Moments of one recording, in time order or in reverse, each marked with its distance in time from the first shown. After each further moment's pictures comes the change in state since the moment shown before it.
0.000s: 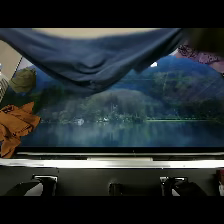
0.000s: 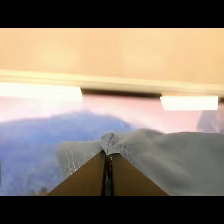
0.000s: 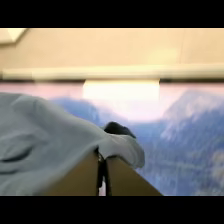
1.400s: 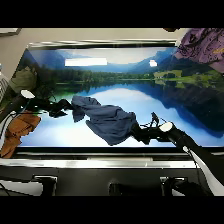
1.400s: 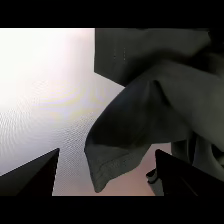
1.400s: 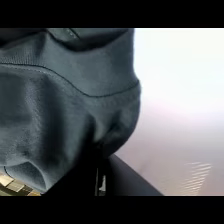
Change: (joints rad) left arm 0.029 -0.522 -0.819 -0.488 0.029 0.189; right arm 0.002 -0.352 -1.164 0.867 -0.277 -0.119
